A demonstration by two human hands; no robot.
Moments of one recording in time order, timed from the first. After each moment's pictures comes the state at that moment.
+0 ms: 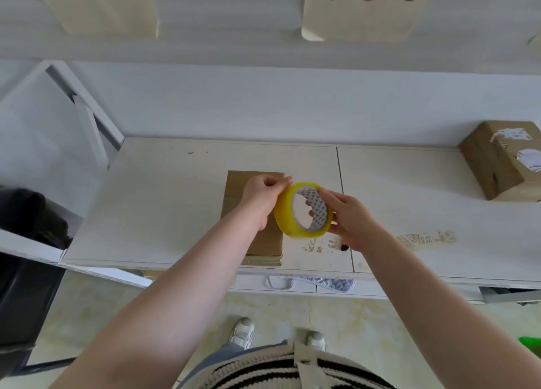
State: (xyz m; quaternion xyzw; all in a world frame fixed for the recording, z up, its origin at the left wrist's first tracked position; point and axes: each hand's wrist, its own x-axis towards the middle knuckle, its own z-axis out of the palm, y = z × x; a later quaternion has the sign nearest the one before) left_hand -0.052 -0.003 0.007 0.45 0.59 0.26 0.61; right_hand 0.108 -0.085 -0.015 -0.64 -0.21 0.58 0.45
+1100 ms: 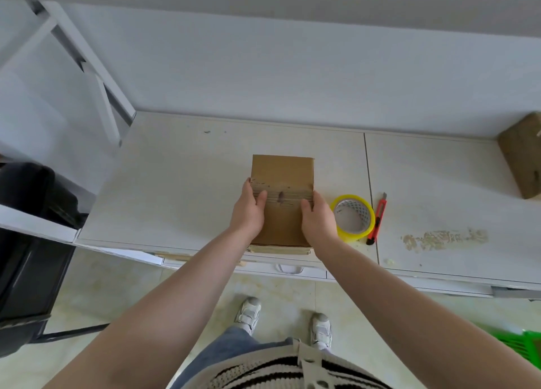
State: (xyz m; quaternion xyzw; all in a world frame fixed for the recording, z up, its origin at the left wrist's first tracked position) left_hand -0.134 0.000 -0.066 0.59 0.64 0.17 0.46; right_hand -0.005 -0.057 -0.047 -0.81 -0.34 0.38 0.29
